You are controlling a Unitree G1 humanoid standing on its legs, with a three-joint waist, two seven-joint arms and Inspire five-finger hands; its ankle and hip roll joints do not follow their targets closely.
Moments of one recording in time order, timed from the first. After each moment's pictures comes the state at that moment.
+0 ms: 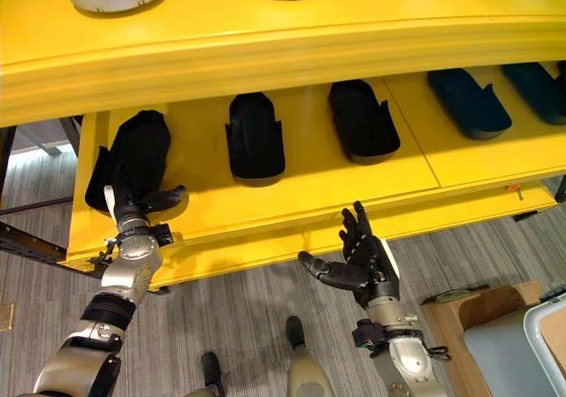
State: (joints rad) left arm -0.53 0.33 -0.08 0.54 -0.35 0.04 0.58; right arm 0.27 -0.44 0.14 -0.24 0.60 -0.17 -0.07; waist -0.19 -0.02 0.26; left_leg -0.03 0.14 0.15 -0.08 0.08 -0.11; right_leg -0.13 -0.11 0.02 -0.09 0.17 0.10
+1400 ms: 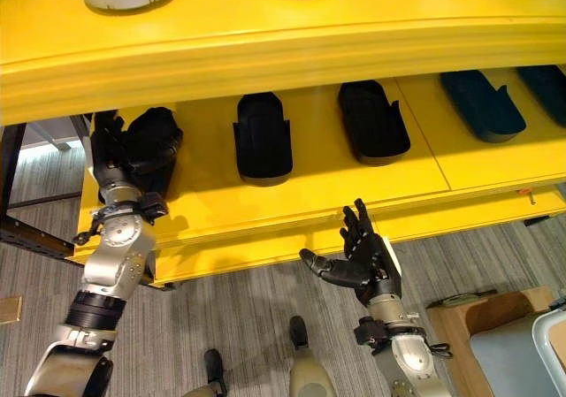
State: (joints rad) left arm -0.49 0.43 -0.07 0.12 -0.38 -0.01 0.57; right arm 0.26 -0.46 0.14 -0.24 0.63 -0.17 -0.07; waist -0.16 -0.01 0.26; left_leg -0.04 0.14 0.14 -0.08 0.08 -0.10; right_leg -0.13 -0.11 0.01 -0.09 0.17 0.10
